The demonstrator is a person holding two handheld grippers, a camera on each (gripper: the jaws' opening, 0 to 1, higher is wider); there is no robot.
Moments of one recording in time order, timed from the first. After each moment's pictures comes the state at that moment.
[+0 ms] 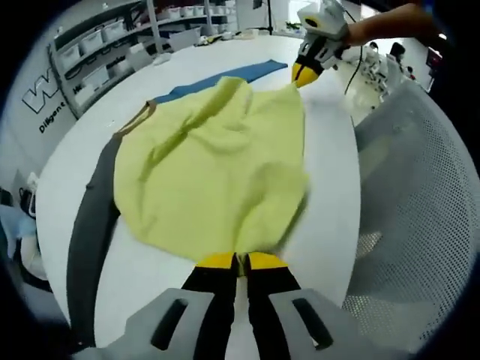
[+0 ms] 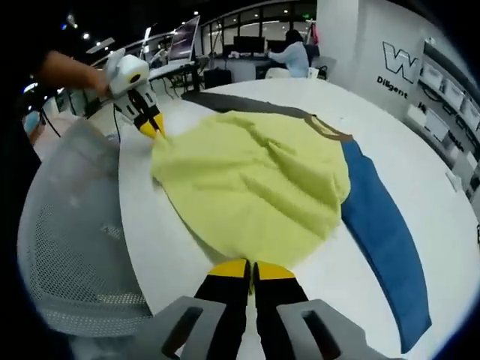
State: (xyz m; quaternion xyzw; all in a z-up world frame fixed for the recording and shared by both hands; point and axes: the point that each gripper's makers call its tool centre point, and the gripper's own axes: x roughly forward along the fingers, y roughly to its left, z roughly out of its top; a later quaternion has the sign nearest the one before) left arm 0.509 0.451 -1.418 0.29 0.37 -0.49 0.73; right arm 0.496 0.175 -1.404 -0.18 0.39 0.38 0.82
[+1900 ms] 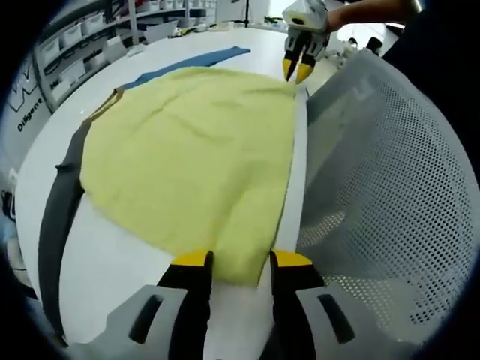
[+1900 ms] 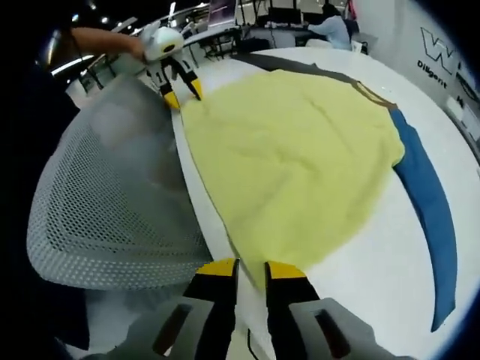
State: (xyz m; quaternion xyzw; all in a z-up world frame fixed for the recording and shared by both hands) left arm 0.435 0.475 -1.442 0.28 0.41 -0.55 0.68; right arm 0.399 0.178 -1.432 -0.20 0.47 0.46 0.73
